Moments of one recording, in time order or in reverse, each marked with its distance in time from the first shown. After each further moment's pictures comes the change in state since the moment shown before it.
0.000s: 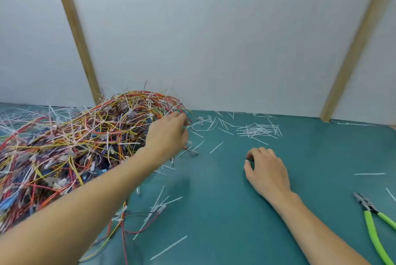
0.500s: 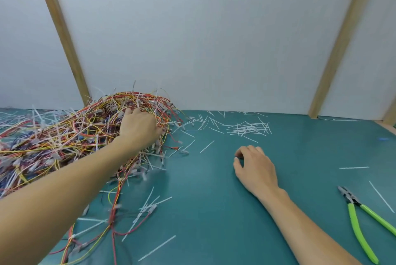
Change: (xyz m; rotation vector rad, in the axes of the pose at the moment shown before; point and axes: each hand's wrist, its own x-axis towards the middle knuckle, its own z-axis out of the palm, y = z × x) left_hand 0.022 -0.035 -0.010 0.420 -0.246 -0.140; right_hand 0.001 0.002 0.000 0.079 0.018 0.002
